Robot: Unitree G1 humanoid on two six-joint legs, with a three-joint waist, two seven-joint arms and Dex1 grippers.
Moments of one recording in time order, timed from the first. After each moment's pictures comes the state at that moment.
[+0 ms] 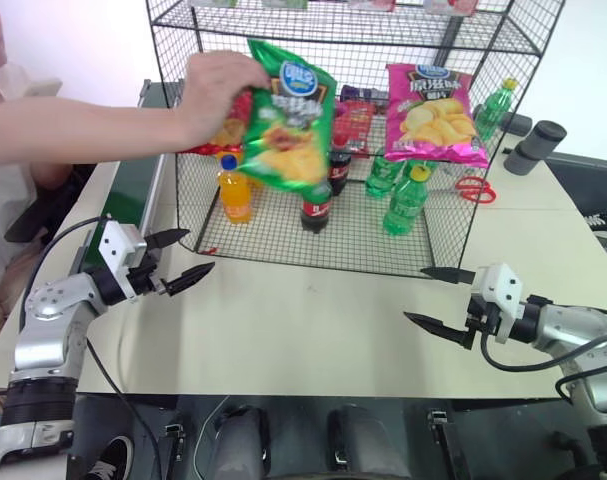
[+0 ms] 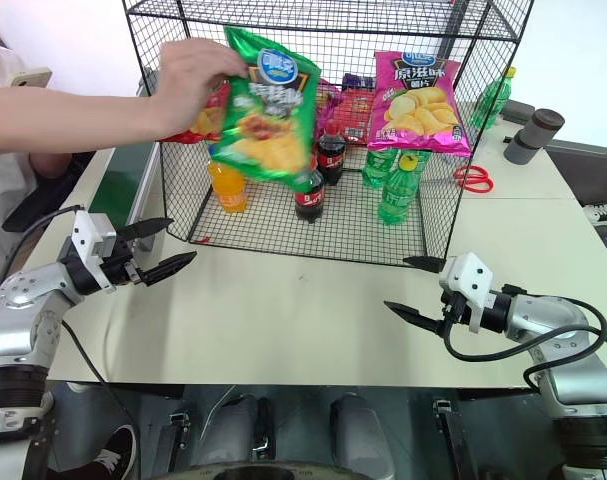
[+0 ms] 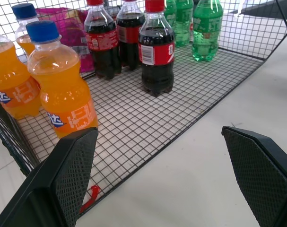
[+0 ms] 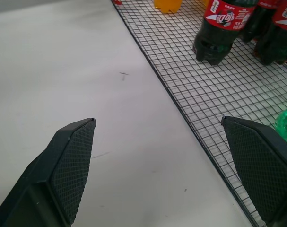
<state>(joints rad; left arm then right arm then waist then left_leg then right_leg) -0.22 0.66 0.22 0.16 -0.43 0.06 -1.06 0.02 -0.77 -0.16 -0.11 0.37 0.05 1.07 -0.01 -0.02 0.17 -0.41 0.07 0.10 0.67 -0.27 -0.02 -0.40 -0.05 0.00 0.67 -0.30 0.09</state>
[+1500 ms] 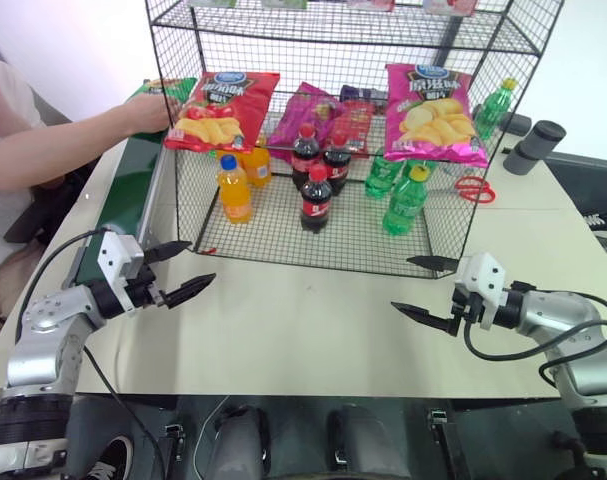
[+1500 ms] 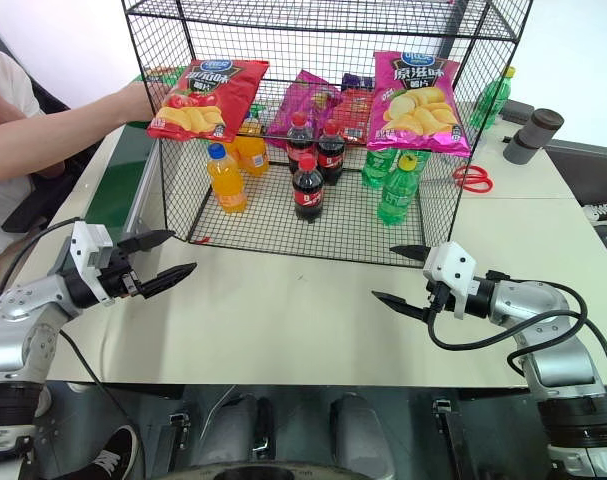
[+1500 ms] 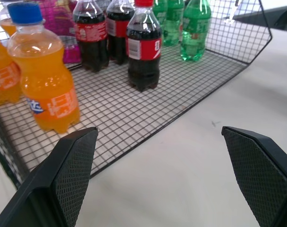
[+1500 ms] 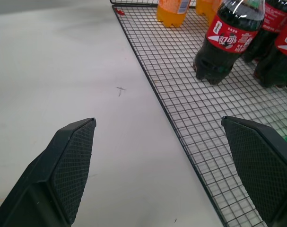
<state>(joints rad) -0.13 0.67 0.23 0.07 -0.47 0.12 -1.04 -0.09 -0.76 -0.09 -0.10 0.33 0.04 1.05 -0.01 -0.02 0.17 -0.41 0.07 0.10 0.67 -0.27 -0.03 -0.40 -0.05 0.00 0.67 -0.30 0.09</state>
